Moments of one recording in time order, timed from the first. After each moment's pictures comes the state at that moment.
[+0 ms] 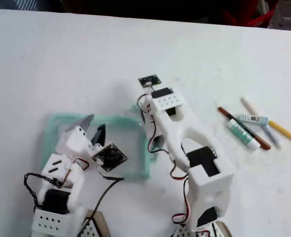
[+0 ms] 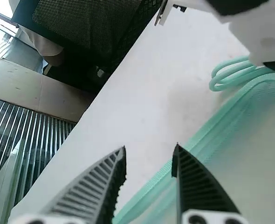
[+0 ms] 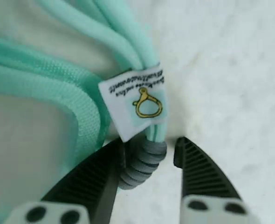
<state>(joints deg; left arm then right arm) 5.1 -104.0 97.1 38.7 -49.8 -24.7 21.2 10.3 69.7 0.8</state>
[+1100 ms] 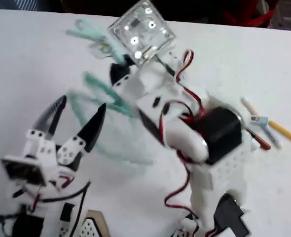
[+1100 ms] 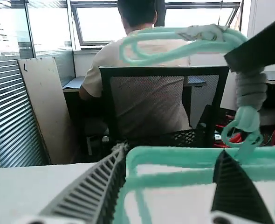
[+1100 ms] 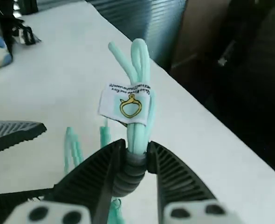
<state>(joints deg) 5.1 -104.7 64.4 46.2 -0.5 -39.7 -11.3 -47.9 92.6 15.4</state>
